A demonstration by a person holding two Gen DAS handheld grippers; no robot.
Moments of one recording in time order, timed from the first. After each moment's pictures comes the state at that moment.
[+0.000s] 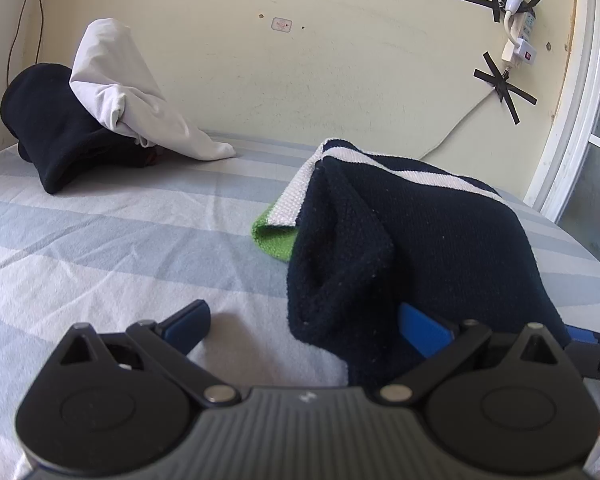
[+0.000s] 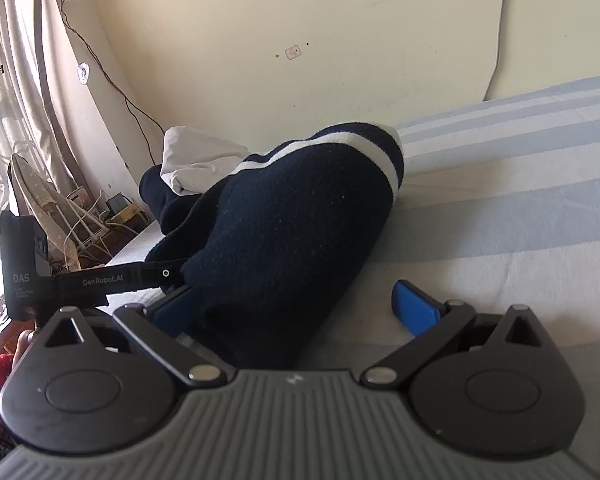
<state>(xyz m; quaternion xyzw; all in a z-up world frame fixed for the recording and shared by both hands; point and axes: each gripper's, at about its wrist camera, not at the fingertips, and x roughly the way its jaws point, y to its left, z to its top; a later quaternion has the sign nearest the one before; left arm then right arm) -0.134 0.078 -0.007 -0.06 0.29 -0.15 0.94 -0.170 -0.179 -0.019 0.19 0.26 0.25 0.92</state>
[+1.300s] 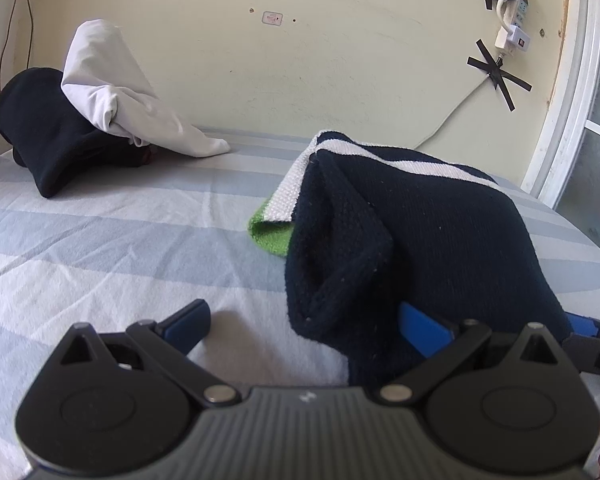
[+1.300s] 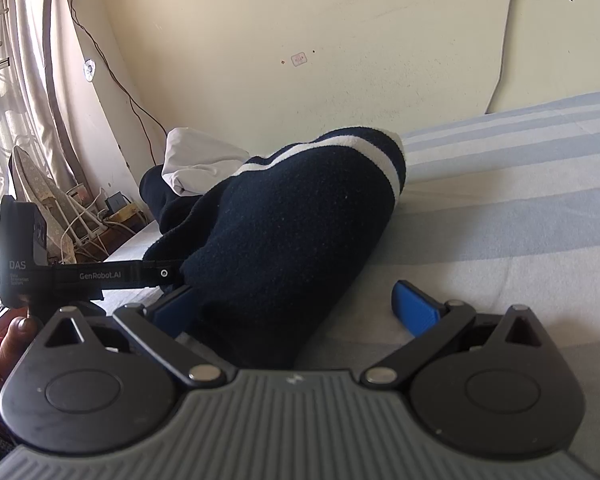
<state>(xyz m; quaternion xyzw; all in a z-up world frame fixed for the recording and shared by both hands) -0.132 0.079 -0.007 -0.04 0.30 -0.16 0.94 -0.177 -0.175 -0.021 0.17 0.24 0.24 0.92</state>
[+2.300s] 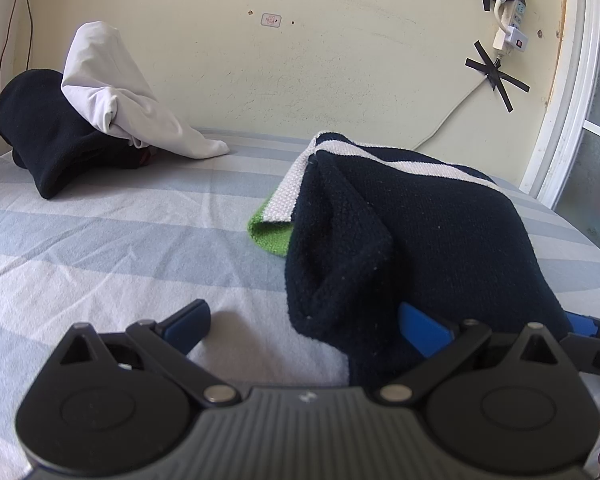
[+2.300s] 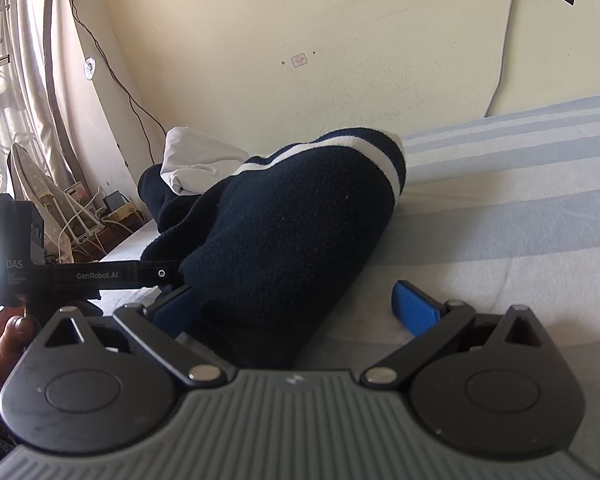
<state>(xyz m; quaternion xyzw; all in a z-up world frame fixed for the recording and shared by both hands) -0.134 0.078 -0.007 -0.04 0.30 -0.16 0.94 -0.176 -0.175 -0.021 0.17 0.24 0.24 0.92</state>
